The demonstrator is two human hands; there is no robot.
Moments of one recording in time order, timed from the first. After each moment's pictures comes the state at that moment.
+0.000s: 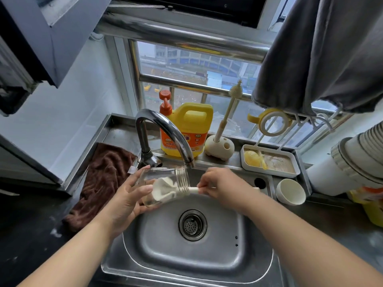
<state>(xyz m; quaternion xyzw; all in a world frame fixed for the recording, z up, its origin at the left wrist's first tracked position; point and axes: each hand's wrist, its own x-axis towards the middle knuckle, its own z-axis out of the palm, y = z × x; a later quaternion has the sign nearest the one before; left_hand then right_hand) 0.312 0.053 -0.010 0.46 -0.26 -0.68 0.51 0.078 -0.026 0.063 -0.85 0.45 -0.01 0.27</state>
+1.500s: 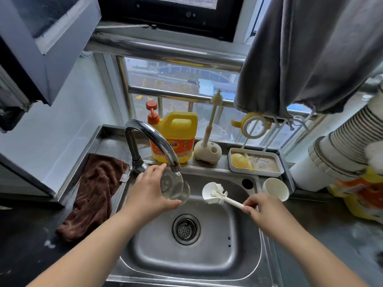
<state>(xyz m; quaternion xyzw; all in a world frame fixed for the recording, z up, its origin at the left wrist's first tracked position) 0.254 0.031 0.036 0.70 -0.66 -0.21 0.20 -0.030 0.026 0.057 -0.71 0.66 -0.04 0.23</state>
